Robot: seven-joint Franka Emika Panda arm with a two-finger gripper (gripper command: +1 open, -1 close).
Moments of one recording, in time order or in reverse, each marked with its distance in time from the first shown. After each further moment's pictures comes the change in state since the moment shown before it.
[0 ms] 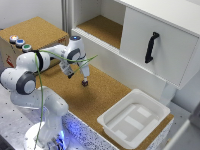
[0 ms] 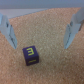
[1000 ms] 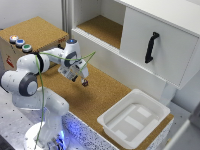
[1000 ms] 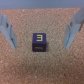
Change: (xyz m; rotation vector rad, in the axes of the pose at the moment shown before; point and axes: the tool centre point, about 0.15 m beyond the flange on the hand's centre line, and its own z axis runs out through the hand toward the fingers) arm -0.018 -0.005 0.022 0.015 0.001 -0.326
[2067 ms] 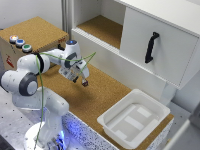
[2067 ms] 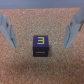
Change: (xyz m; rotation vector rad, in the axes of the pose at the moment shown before) arm 0.026 -0.003 0.032 0.030 0.040 0.012
